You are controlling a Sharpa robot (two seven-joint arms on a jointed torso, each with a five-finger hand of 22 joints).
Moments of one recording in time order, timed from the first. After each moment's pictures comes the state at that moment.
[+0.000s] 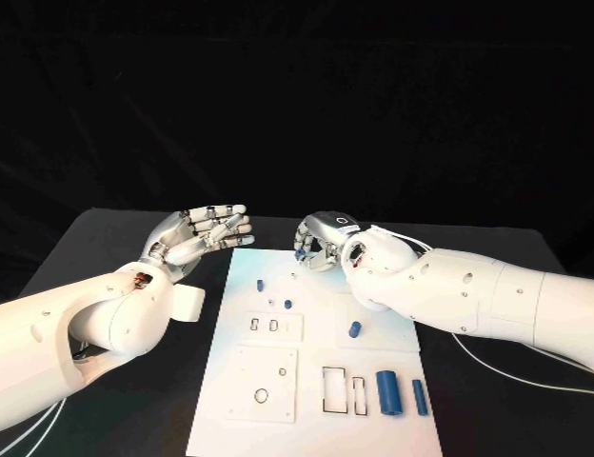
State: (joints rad) left arm 1.16 -0.93 0.03 1.63 -0.06 -0.32 0.47; left_hand 1.52 -0.11 0.24 0.28 0.27 0.78 0.20 0.20 0.13 0.89 0.22 0.07 0.07 0.83 0.19 0.15 0.18 0.18 0.82 0.29 0.22 0.07; right arm 1.30 -0.44 -0.17 1.17 -1.50 -0.45 -0.19; right_hand 1.31 -0.20 0.57 0.03 0.29 1.05 0.12 0.30 0.34 1.14 0.06 0.28 0.18 1.46 -0.01 1.29 1.07 0.09 1.36 0.09 1.36 1.24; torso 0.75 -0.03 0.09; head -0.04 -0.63
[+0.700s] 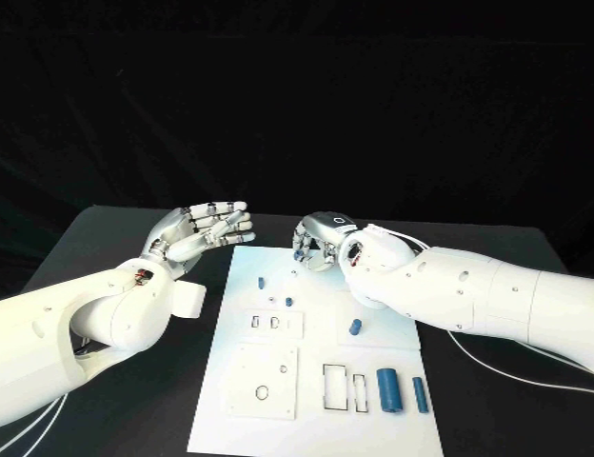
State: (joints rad) left arm 1.16 -0.93 0.03 1.63 -0.06 -0.32 0.47; left_hand 1.52 -0.11 0.24 0.28 0.27 0.78 0.20 0.20 0.13 0.89 0.22 0.07 0.07 0.83 0.19 0.15 0.18 0.18 0.82 0.29 0.22 0.07; right arm 1.30 -0.43 -0.17 1.15 -1.49 -0.41 -0.18; right_hand 1.31 -0.20 0.57 0.03 0.29 1.04 0.12 0.30 0.35 1.14 0.06 0.28 0.18 1.46 -0.01 1.29 1.07 0.09 1.36 0.09 1.36 1.23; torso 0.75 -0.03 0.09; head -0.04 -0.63
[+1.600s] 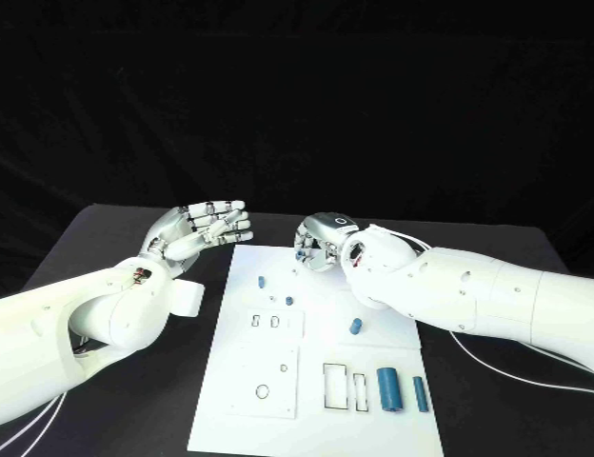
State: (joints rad) left arm 1.16 -0.93 0.03 1.62 -0.06 -0.32 0.46; left_hand 1.52 -0.11 0.25 0.27 0.27 0.78 0.20 0.20 0.13 0.89 0.22 0.07 0.07 0.83 0.19 0.15 0.18 0.18 0.82 0.29 0.22 0.07; right arm 1.29 -0.44 -0.17 1.16 -1.49 -0.41 -0.18; right_hand 1.31 -0.20 0.57 0.03 0.29 1.03 0.13 0.30 0.35 1.14 0.07 0.29 0.18 1.46 -0.01 1.29 1.06 0.09 1.36 0.09 1.36 1.23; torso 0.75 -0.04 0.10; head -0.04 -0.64
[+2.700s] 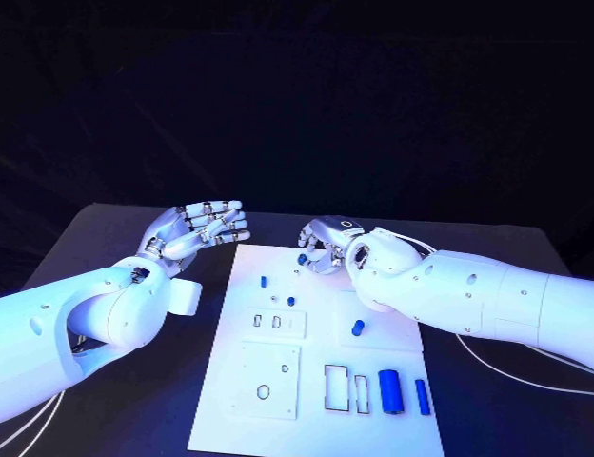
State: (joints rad) left arm 1.16 -0.93 0.03 1.61 -0.06 -0.32 0.46; left_hand 1.52 -0.11 0.25 0.28 0.27 0.78 0.20 0.20 0.13 0.89 0.22 0.07 0.07 0.83 0.19 0.15 0.18 0.18 0.82 0.29 0.22 0.07; right arm 1.29 -0.47 -0.17 1.18 -1.49 -0.41 -0.21; right_hand 1.27 -0.27 0.51 0.07 0.30 0.85 0.16 0.19 0.33 0.99 0.10 0.26 0.14 1.45 0.01 1.22 0.93 0.09 1.26 0.12 1.24 1.09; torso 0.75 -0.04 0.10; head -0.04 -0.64
